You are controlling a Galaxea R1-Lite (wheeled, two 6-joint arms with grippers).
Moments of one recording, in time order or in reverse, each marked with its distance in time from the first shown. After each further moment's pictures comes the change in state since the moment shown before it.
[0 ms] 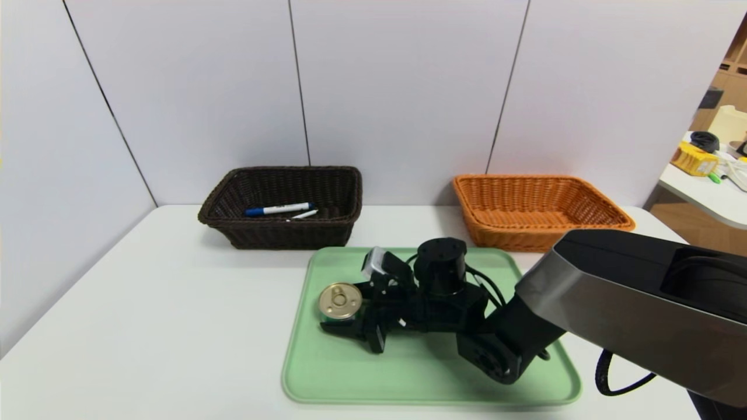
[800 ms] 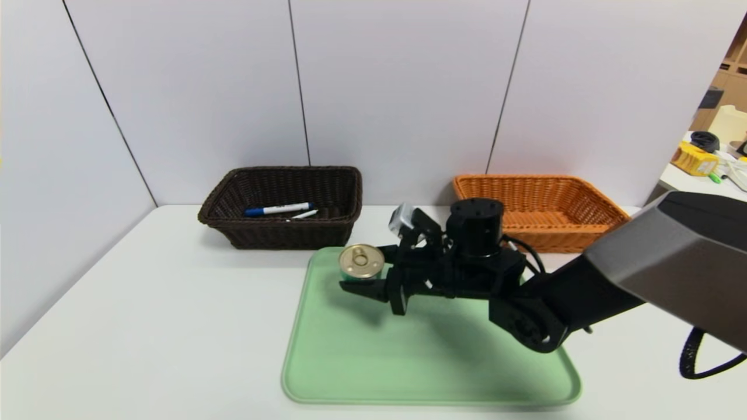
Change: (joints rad) left arm 0.000 0.000 0.000 0.000 0.000 0.000; right arm -0.077 -0.177 0.006 0.118 -0.001 0.017
